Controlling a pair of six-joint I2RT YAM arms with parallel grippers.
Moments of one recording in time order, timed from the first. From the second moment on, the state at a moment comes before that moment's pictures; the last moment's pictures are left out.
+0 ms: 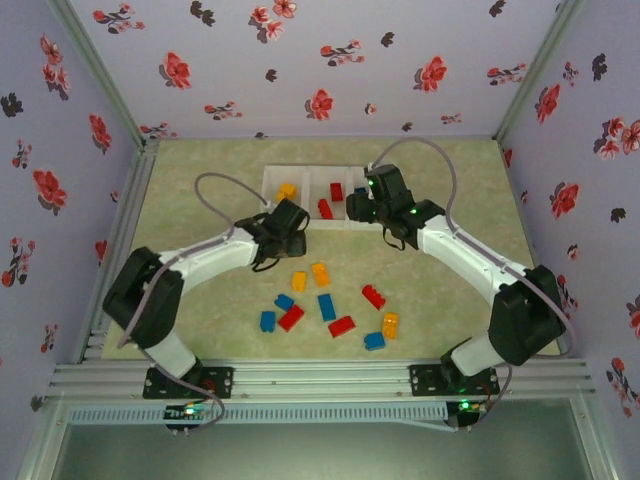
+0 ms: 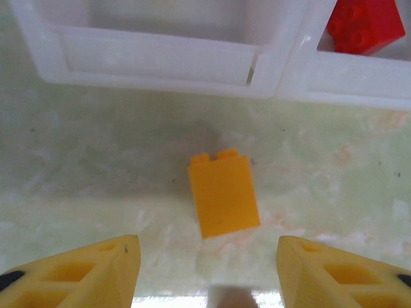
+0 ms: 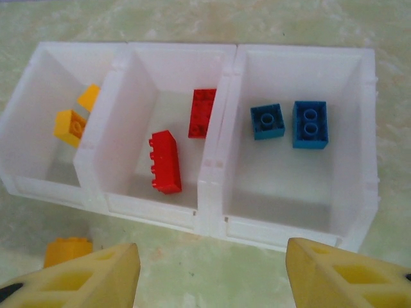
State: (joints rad) left arm -0.75 1.67 1.11 -0.50 -0.26 -0.70; right arm 0.56 1.48 1.14 -0.41 0.13 0.36
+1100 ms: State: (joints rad) left arm -0.75 1.92 1.31 -0.67 -0.29 -0.73; right arm 0.56 1.42 1.08 -0.43 0.14 0.35
